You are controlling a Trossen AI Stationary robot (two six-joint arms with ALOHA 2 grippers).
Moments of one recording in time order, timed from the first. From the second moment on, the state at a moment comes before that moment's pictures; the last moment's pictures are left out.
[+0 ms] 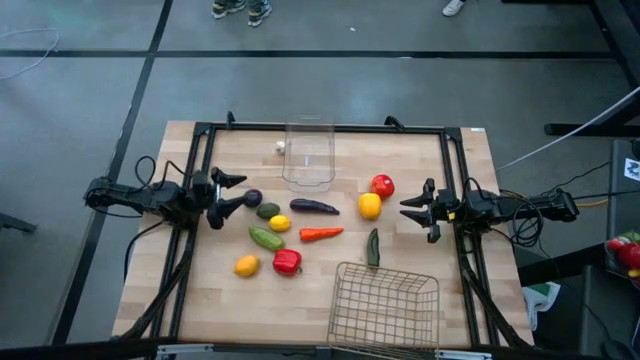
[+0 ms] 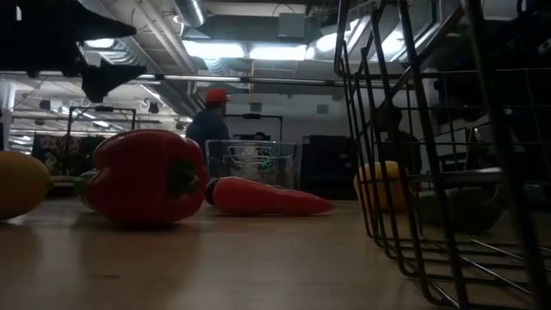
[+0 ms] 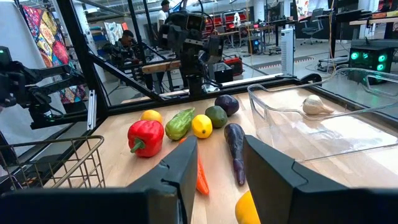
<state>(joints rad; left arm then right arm) -0.18 0.01 0.03 0.14 -0.49 -0.29 0.14 0.06 0.01 0.05 0.18 0.15</state>
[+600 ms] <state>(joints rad) -0.10 0.22 0.29 -0.02 -0.49 -0.16 0.14 0.06 0.01 0.05 0.18 0.15</state>
